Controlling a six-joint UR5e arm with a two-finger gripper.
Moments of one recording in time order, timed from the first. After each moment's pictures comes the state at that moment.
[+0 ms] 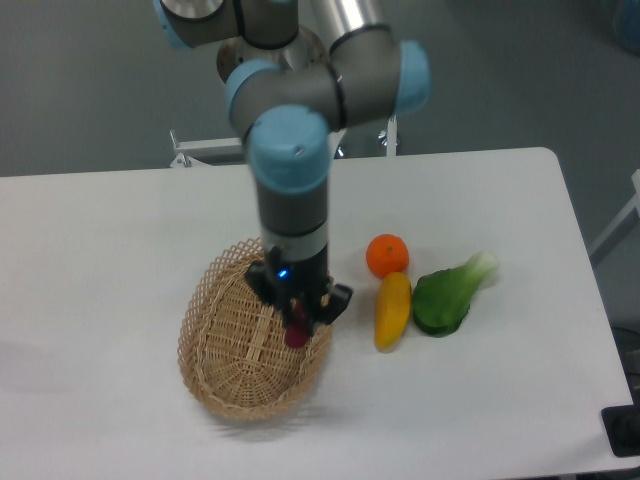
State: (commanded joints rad) arm 2.18 -1.98 -1.60 -0.85 1.66 0.56
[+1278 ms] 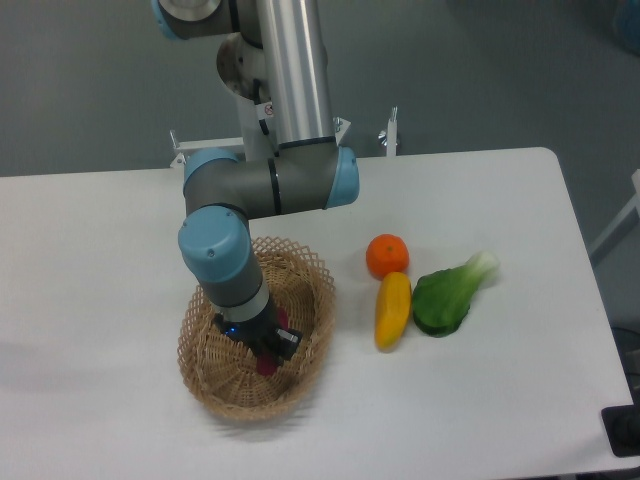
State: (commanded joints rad) arm 2.12 -2.07 -1.69 -0.80 1.71 0.60
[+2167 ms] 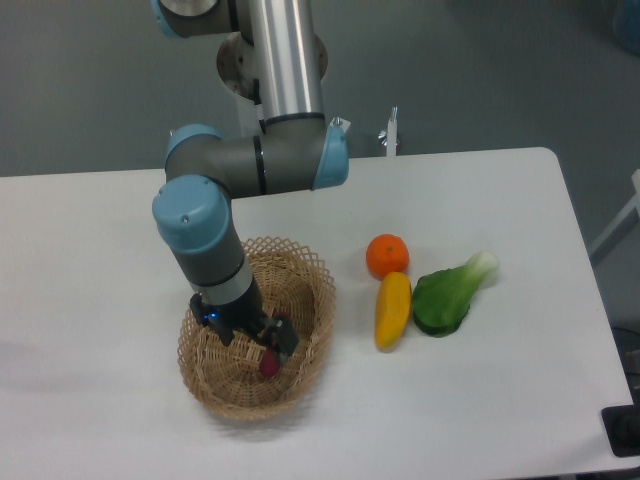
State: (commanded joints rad) arm 2.16 -1.96 -1.59 -0.80 1.72 0.60
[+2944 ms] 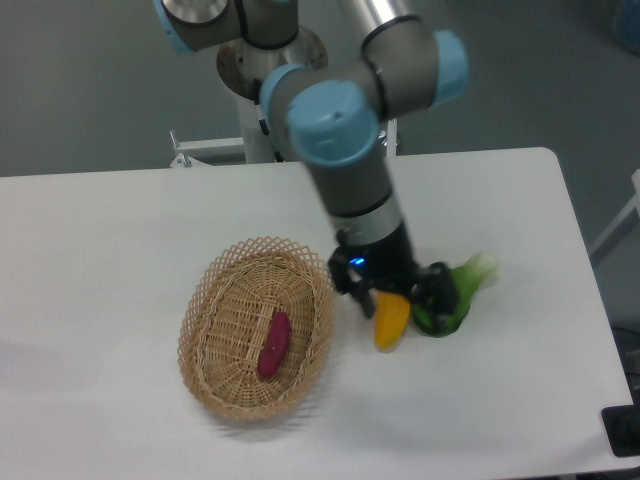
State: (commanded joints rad) arm 2.48 -1.87 -1.47 -0.94 1.71 1.12
